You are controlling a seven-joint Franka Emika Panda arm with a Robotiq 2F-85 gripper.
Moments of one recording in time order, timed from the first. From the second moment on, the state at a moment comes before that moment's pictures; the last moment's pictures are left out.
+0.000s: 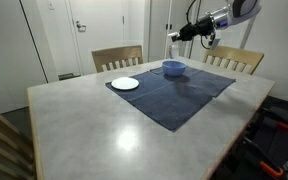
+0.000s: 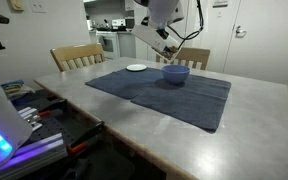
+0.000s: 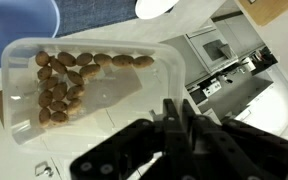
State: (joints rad) arm -0.20 0.16 -0.12 -2.32 1.68 2.22 -1.84
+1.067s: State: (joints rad) arm -0.21 0.25 -0.23 -2.38 1.87 1.93 -2.13
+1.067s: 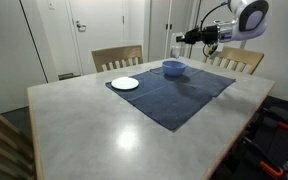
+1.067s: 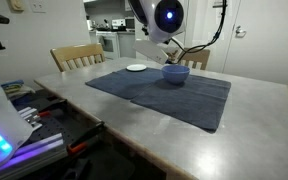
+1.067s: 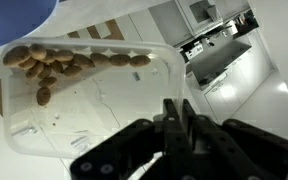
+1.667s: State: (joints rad) arm -0.21 0.31 -0.26 -2.38 1.96 1.81 -2.22
